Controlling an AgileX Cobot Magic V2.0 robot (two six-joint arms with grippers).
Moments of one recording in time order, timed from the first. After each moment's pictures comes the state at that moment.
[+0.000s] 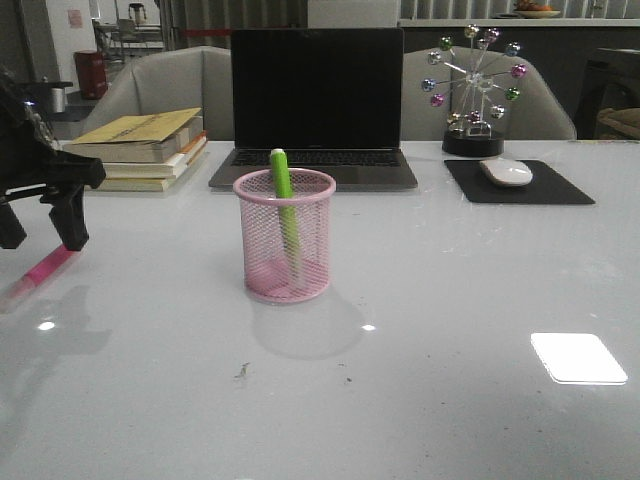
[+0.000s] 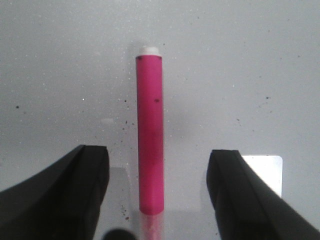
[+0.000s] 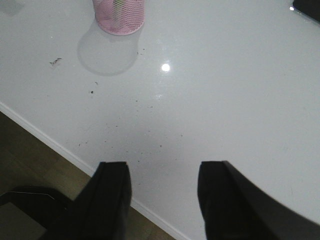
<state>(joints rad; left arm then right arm) -0.11 2.00 -1.42 0.01 0.77 0.01 0.56 0.76 -0.71 -0.10 0.77 0.06</state>
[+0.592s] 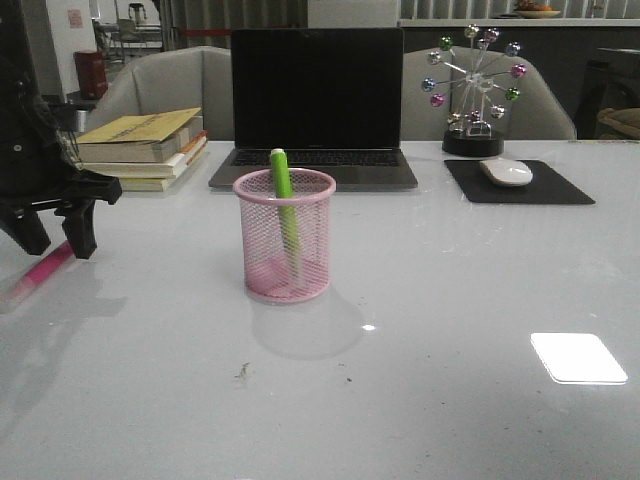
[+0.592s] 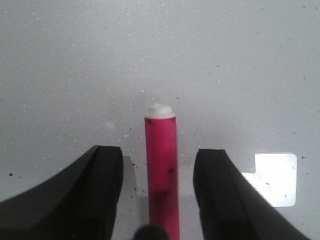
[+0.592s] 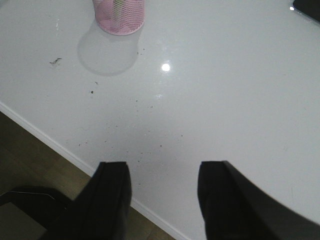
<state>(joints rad) -0.11 2.13 -1.56 0.05 0.78 0.01 0.56 0.76 -0.71 -0.10 0.77 0.06</state>
